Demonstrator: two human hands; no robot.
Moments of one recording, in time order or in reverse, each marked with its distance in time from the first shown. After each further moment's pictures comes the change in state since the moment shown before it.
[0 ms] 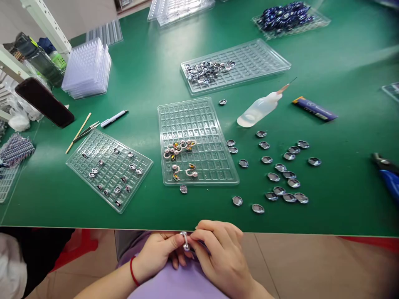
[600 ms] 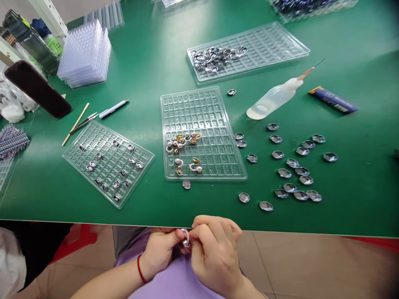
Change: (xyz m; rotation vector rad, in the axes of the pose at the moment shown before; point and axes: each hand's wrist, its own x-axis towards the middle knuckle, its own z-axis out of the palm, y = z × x) left_hand 0.013 -0.021 0.013 -0.223 0.121 0.142; right_hand 0.003 -0.013 0.012 -0.062 0.017 0.065
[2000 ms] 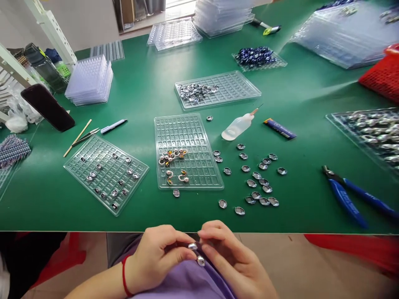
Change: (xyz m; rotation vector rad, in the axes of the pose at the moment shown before) left_hand -0.032 0.076 0.022 0.855 -0.211 0.468; right_hand 0.011 0.017 -0.050 0.897 -0.231 0.350
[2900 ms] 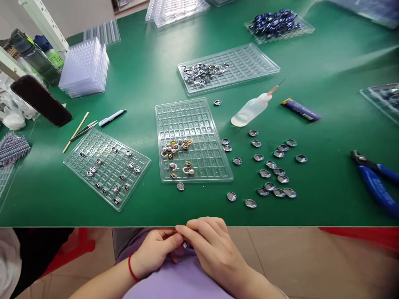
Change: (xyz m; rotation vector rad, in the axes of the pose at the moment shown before) left_hand -0.008 -0.052 0.015 -0.610 -0.021 -0.525; right_hand 0.011 0.021 0.020 -0.884 -0.027 -0.548
